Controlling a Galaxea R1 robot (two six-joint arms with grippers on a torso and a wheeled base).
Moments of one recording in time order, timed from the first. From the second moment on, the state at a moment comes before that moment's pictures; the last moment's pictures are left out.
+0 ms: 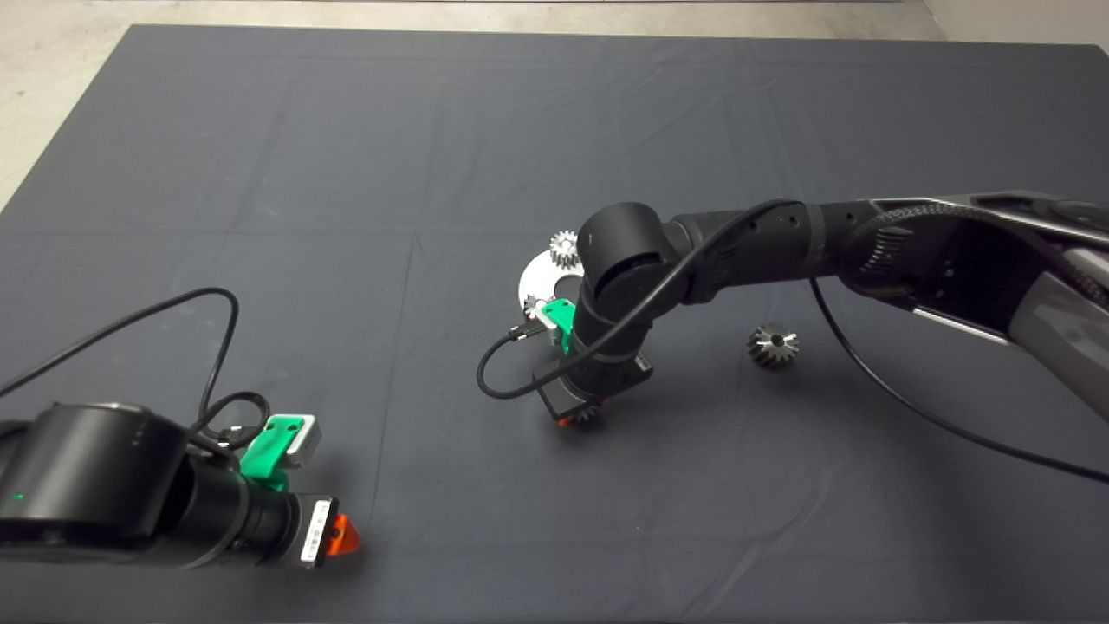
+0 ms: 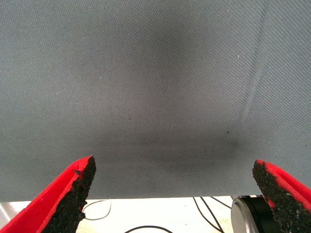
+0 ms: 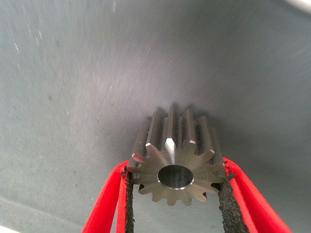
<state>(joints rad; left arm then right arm) -0.08 2.05 -0.49 0.59 1.52 -1.55 0.25 2.94 -1.24 -0.26 -1.54 1.27</state>
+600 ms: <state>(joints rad) -0.06 2.04 -0.49 0.60 1.52 -1.55 0.47 2.89 -1.14 -0.22 -1.53 1.29</state>
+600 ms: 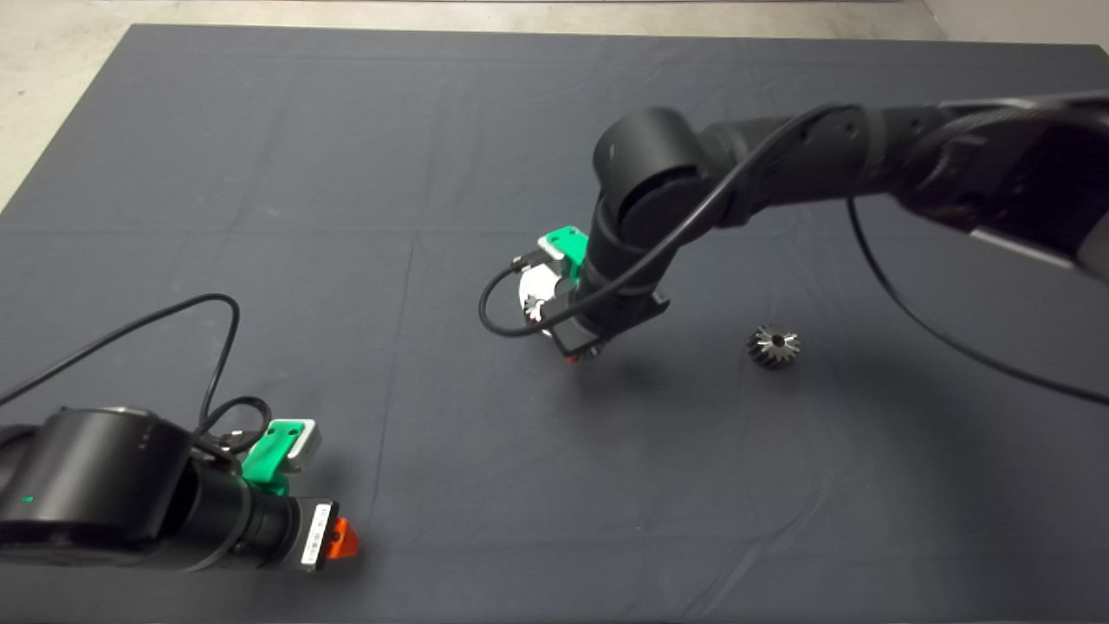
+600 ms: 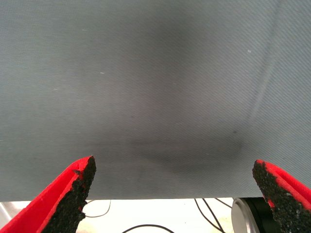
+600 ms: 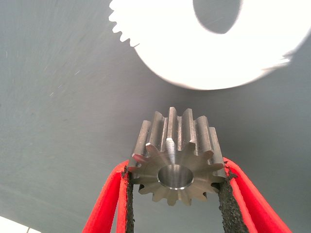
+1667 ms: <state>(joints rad) -0.06 1.98 -0.42 0.60 1.52 -1.57 0.51 2.85 -1.37 -0.17 -1.54 1.19</state>
